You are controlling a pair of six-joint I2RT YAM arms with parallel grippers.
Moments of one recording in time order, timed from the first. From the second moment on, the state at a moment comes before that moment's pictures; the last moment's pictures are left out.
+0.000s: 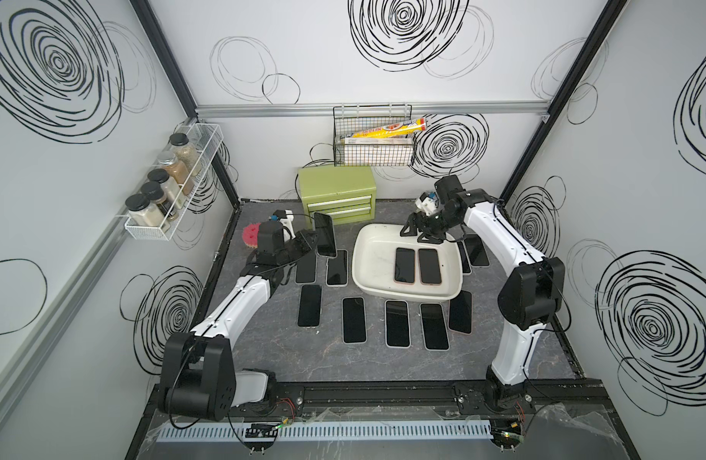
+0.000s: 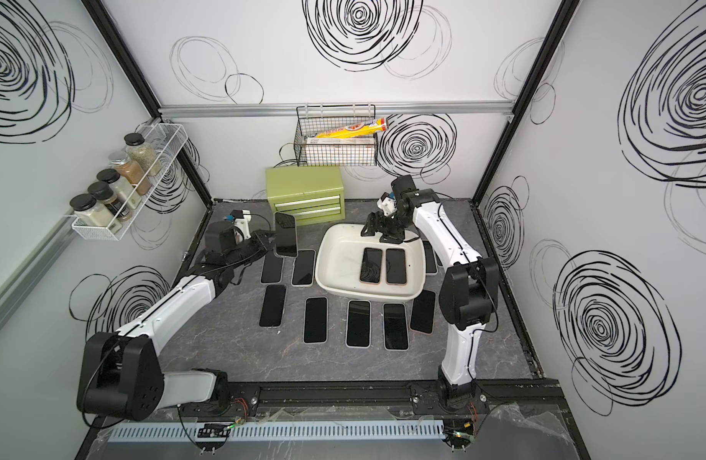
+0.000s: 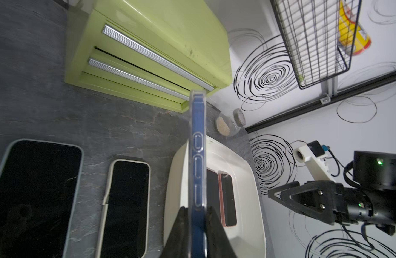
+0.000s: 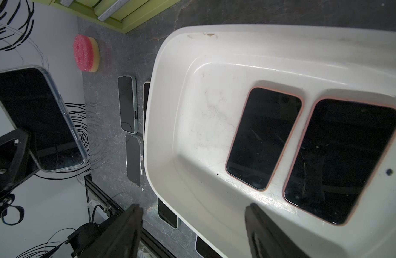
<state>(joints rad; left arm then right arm) -0.07 1.33 0.85 0.06 0.45 -0.75 0.29 1.92 1.84 -1.08 -0.51 0.34</state>
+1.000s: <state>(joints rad) 0.23 1.39 0.82 -0.27 0.30 -0.37 0.29 1.94 1.75 -1.05 -0.59 0.28</state>
